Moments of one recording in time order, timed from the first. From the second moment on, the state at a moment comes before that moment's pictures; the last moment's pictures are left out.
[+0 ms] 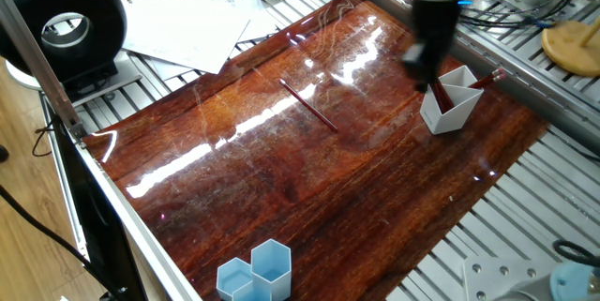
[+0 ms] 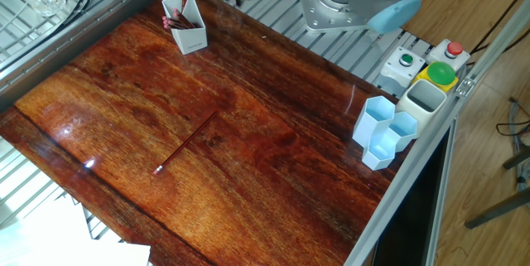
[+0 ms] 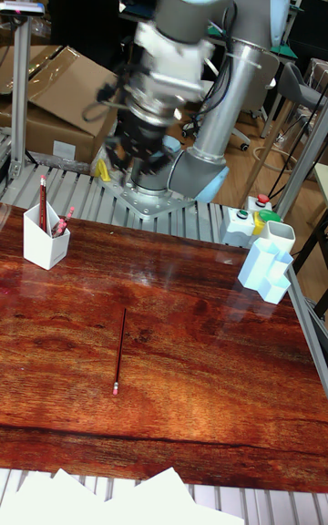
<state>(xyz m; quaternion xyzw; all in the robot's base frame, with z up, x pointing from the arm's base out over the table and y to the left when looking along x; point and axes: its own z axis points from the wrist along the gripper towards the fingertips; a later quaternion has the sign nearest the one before) 0.379 -0.037 0.210 0.06 -0.99 0.03 0.11</state>
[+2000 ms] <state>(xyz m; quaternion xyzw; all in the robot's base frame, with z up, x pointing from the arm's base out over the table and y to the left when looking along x) 0.503 0.005 0.132 0.07 -0.99 -0.02 0.08</state>
